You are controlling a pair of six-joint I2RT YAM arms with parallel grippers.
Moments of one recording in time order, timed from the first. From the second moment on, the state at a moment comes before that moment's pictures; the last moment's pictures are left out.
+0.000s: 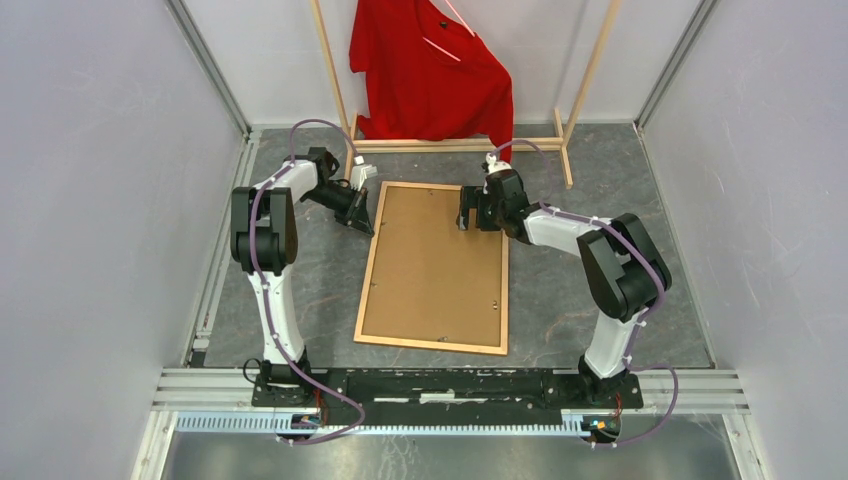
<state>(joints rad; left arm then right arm) -0.05 2.19 1.60 -0.95 0.80 0.60 0.47 1.83 1.06 0.04 0.01 0.38</state>
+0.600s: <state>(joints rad) -0.05 2.19 1.60 -0.95 0.80 0.60 0.46 1.83 1.06 0.03 0.03 0.38</state>
